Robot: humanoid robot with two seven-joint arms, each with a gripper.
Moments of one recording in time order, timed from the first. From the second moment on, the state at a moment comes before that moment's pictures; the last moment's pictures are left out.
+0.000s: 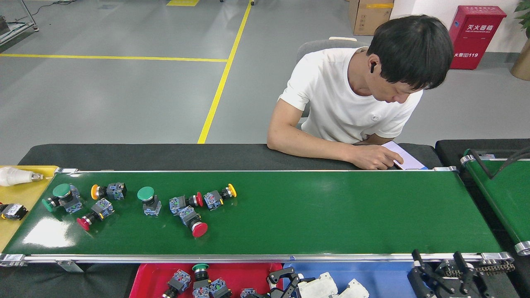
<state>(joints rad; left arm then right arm) -0.05 -0.08 -0.44 -1.49 -1.86 -0.76 -0.04 0.25 -0.01 -0.37 -1.69 1.27 -0.27 0.01</state>
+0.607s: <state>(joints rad) 0.14 0.02 0.39 -1.63 -1.51 -0.72 -0.04 0.25 -0.01 -0.37 -1.69 1.27 -0.28 0.00</state>
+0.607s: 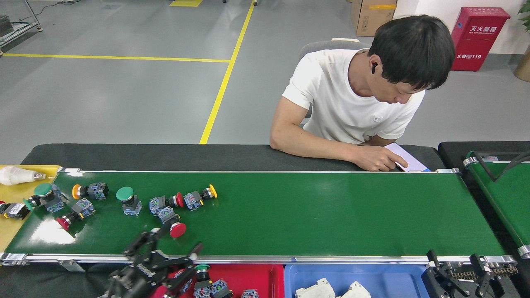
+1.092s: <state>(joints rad) 0.24 0.01 0.45 -1.66 -1.51 -0.44 -0.03 0.20 -0.01 -0.32 -1.69 1.27 -0.28 0.01</state>
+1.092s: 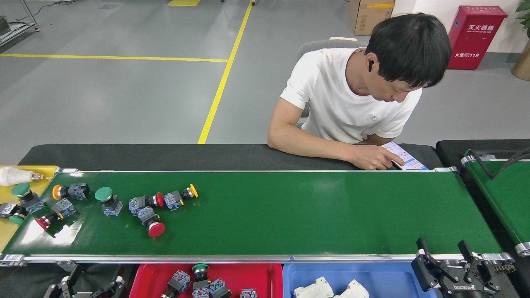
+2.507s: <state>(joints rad) -0.34 0.26 0.32 -0.92 -1.53 -0.36 -0.07 0.19 -0.01 -0.25 -1.67 1.27 -0.28 0.01</state>
